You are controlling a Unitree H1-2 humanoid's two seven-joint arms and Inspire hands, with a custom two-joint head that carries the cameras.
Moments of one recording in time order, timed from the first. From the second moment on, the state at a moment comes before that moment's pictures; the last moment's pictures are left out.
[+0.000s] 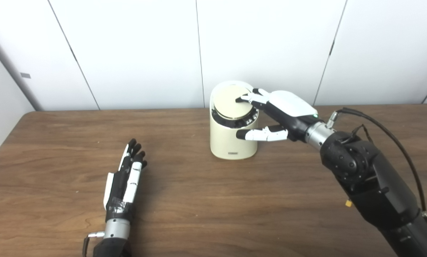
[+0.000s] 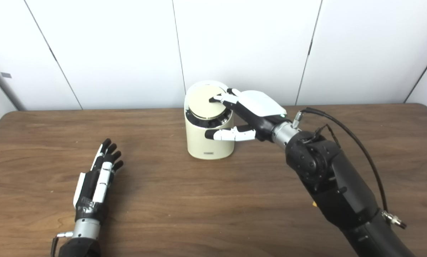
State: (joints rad) left arm -0.01 0.03 0.09 -0.01 -0.03 -0.07 0.00; right arm -0.58 -0.40 0.37 -0.17 -0.68 0.21 0.44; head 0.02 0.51
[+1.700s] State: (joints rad) left arm -0.01 0.00 0.10 -0.02 -0.05 -0.12 0.03; right arm -0.61 -0.43 0.45 -0.21 -0.92 0.18 0.57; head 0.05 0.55
